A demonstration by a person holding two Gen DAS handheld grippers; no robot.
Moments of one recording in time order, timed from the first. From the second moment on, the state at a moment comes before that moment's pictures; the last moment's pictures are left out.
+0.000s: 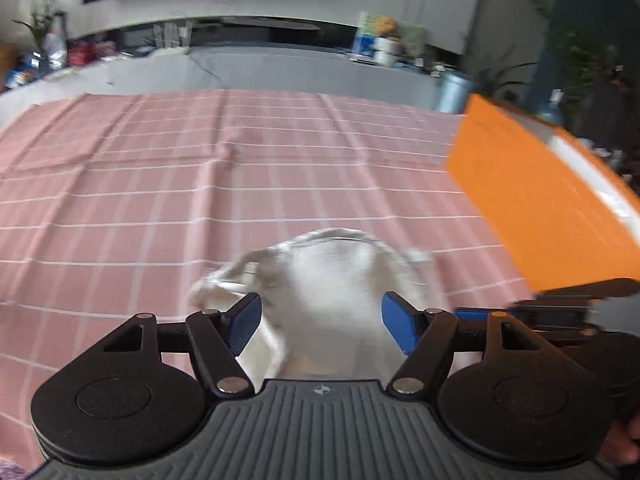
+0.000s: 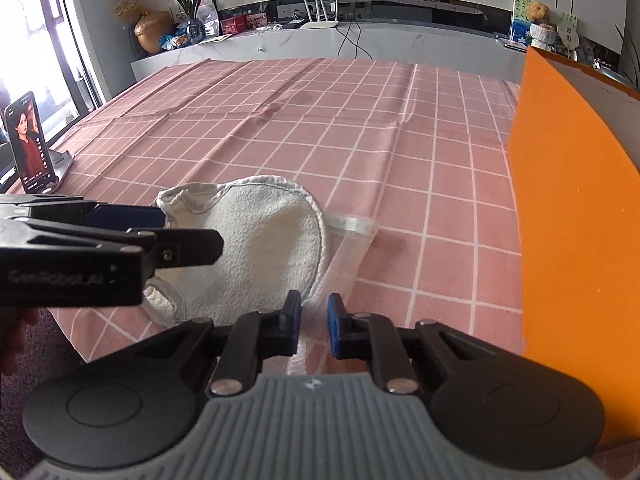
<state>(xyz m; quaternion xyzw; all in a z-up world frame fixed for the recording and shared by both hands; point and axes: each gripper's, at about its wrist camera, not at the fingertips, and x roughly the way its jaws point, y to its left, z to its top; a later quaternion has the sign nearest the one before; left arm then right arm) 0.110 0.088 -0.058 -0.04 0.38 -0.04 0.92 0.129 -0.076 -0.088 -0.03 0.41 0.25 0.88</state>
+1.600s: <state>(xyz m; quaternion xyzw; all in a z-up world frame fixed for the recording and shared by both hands) 0.087 0.106 -0.048 -0.03 0.35 0.03 0.94 0.137 -0.087 -0.069 -0.06 0.38 0.18 0.91</state>
